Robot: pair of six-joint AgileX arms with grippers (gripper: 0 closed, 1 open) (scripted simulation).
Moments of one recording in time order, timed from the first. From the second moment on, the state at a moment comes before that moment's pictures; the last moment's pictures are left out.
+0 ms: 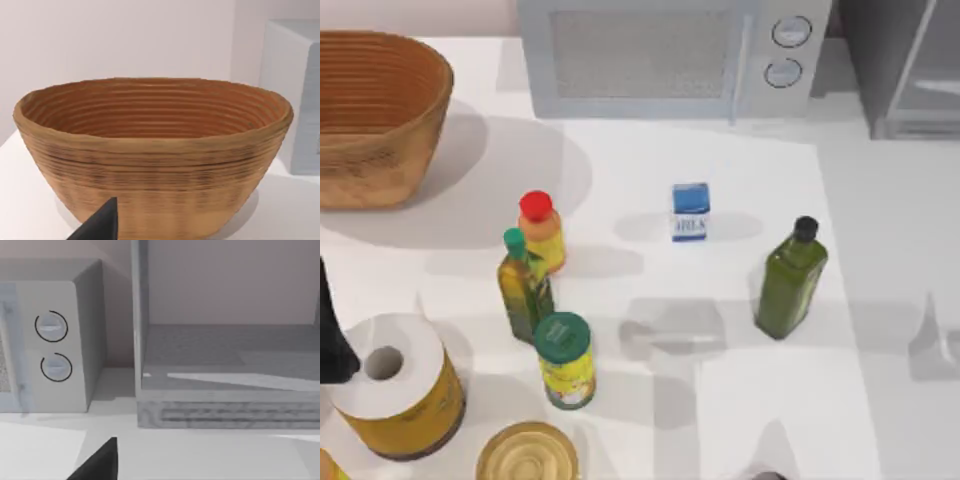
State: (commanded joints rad) left arm 0.00 0.00 0.00 0.00 0.00 0.00; right arm 0.00 0.00 0.00 0.00 0.00 0.00
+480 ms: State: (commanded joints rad) left arm 0.00 0.00 0.00 0.00 0.00 0.00; right arm 0.21 0.20 -0.01 0.18 0.20 0.01
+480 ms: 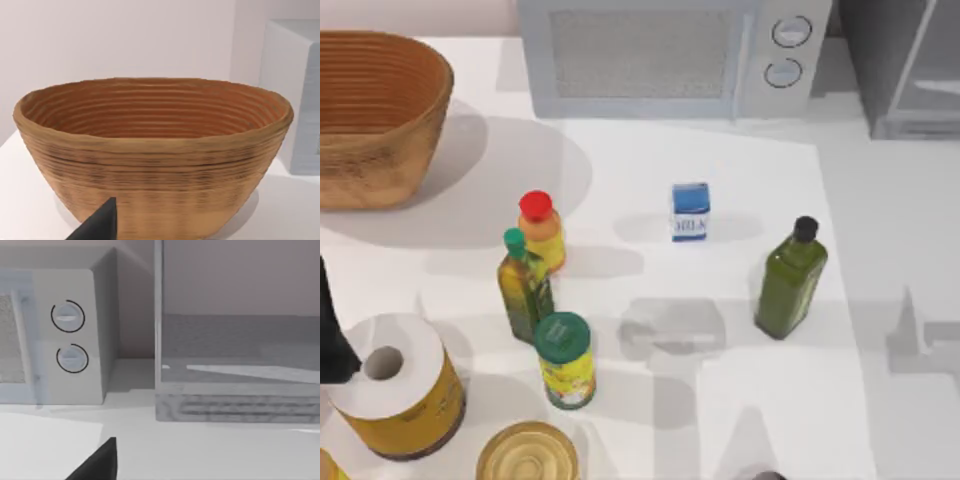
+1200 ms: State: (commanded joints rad) left arm 0.00 0.00 0.00 0.00 0.00 0.00; right arm 0.89 0.73 0.03 0.70 0.89 0.02
